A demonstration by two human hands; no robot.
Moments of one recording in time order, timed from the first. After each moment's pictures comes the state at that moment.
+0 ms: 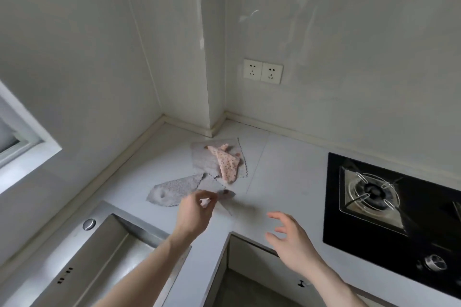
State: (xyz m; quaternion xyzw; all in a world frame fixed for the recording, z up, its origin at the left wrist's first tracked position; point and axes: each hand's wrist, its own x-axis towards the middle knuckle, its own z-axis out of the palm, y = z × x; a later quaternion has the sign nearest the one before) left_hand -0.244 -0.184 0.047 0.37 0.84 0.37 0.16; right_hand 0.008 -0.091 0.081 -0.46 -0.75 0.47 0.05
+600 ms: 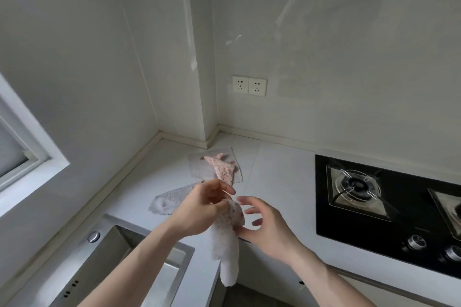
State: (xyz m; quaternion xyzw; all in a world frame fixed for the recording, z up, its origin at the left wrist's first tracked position) left_hand -0.199 -0.239 0.182 0.49 0.67 0.43 0.36; right_hand -0.013 -0.151 0.139 -0.34 -0.79 0.48 0.16
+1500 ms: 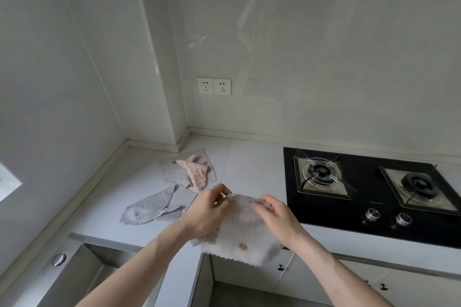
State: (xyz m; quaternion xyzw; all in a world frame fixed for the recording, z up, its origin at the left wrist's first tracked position) left_hand -0.147 -0.198 0.155 0.59 0.68 0.31 0.29; right_hand 0.063 -0.128 0.143 -0.47 -0.71 0.49 0.19
